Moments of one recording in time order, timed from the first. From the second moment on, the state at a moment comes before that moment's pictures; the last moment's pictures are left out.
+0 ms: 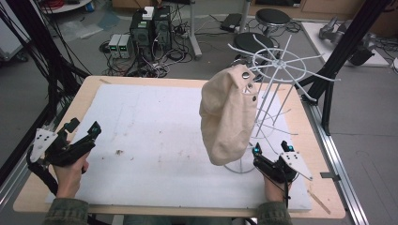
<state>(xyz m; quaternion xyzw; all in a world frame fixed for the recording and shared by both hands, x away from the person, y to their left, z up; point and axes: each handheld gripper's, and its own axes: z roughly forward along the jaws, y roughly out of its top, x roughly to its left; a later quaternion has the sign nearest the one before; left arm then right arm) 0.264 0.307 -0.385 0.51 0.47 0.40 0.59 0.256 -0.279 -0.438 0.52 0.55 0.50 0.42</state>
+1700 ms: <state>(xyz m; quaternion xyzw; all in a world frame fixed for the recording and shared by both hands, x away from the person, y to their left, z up) 0.240 0.323 -0.437 0.48 0.55 0.43 0.53 0.248 -0.297 -0.440 0.54 0.51 0.51 0.42</state>
